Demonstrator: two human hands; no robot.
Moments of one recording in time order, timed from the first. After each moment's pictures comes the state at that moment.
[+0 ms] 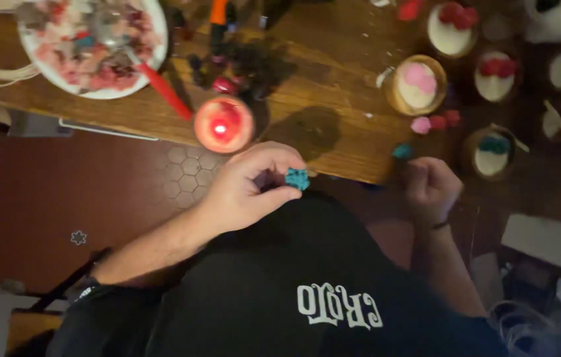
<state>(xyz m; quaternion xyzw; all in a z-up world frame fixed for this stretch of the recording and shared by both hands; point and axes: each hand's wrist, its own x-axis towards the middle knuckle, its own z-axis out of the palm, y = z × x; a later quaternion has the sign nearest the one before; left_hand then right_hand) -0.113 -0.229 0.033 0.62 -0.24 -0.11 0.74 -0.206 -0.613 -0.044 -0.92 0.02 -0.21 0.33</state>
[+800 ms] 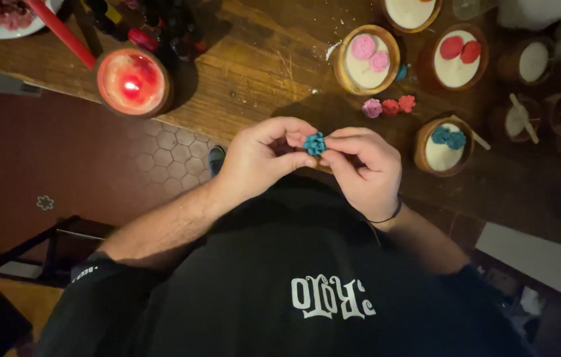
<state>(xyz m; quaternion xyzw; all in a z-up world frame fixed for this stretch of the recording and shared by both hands) -0.142 -0.387 0.001 0.63 -0.07 -0.13 0.76 -0.161 -0.573 0.046 -0.81 -0.16 -0.12 0.55</state>
